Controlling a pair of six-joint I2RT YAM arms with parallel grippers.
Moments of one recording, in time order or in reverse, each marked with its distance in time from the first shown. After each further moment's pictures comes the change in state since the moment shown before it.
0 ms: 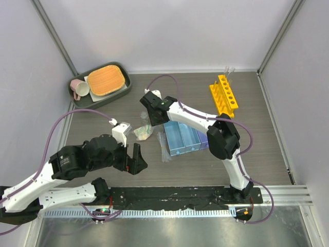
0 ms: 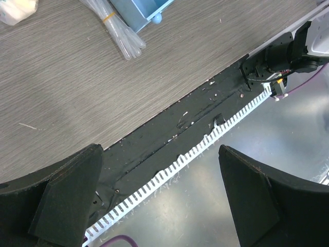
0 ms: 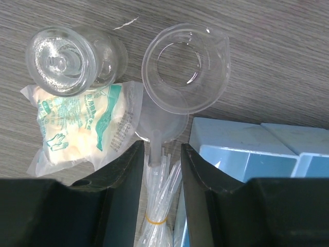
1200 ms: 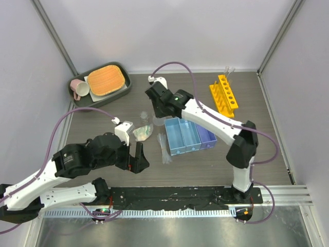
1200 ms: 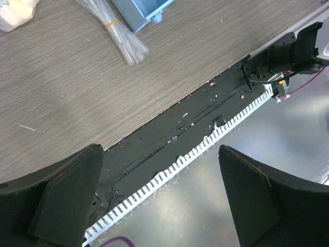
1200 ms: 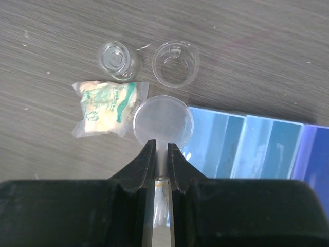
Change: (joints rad) left arm 0.000 0.040 0.018 0.003 -0.001 0.000; right arm 0.021 -0.181 0.038 -0.070 0.048 -0.032
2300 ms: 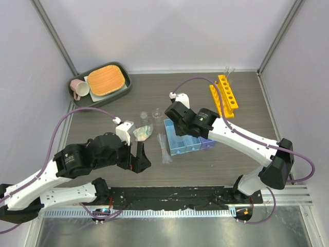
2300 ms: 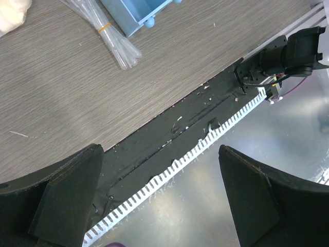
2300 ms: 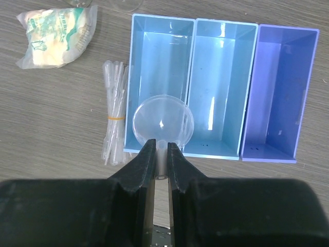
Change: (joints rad) left arm 0.000 -0.010 -0.014 0.042 0.011 -0.003; right arm 0.061 -0.454 -0.468 -0.043 0.093 0.109
